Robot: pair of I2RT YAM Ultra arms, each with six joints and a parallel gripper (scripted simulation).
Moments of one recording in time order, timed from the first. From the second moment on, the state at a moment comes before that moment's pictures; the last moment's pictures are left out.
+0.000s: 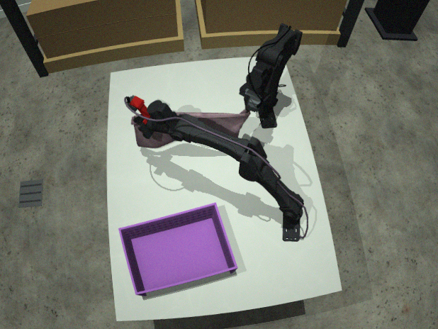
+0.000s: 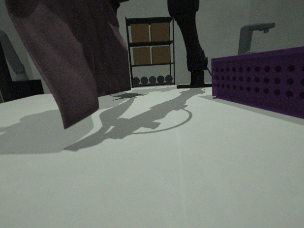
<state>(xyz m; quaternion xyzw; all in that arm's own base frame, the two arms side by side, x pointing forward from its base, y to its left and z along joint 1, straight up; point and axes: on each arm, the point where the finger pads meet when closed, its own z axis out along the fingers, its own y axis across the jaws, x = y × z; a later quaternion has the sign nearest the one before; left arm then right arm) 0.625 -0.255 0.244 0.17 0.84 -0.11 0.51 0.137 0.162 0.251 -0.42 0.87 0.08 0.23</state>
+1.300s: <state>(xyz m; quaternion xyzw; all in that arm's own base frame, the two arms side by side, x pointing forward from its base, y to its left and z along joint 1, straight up) 0.606 -0.140 0.121 0.11 0.91 -0.05 0.39 0.140 0.265 0.109 -0.50 0.82 0.12 0.24</state>
